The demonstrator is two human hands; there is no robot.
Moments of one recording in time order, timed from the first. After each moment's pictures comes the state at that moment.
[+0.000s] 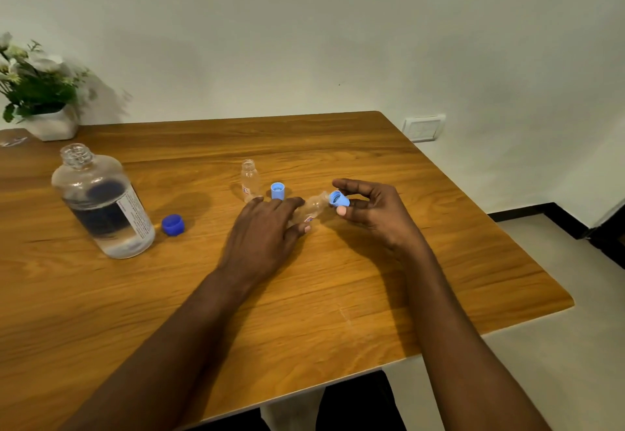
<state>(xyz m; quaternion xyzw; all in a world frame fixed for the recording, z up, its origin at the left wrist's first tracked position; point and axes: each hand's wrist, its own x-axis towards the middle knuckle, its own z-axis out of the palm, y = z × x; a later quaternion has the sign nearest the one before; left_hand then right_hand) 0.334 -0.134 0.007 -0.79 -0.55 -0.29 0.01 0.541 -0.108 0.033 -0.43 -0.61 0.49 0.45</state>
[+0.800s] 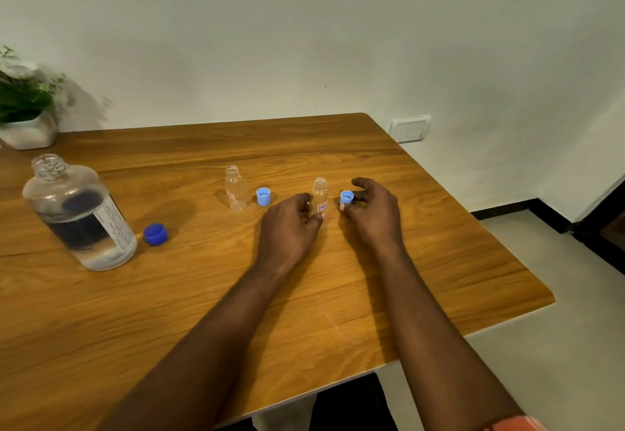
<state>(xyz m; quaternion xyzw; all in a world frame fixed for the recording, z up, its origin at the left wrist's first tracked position) 0.395 -0.115 0.010 -0.65 -0.60 -0.43 -0.19 0.544 -0.085 0.011 -0.67 -0.58 0.20 0.43</state>
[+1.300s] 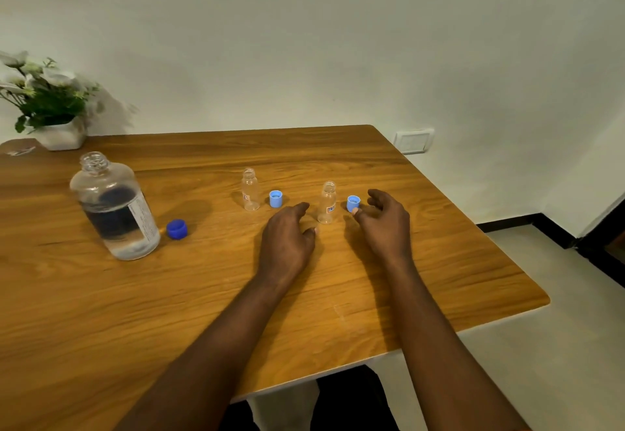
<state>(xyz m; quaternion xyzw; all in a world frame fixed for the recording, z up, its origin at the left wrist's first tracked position) 0.381 -0.139 0.008 -0.65 -0.62 -0.41 -0.17 0.544 -0.108 0.012 -0.68 -0.55 0.18 0.46</state>
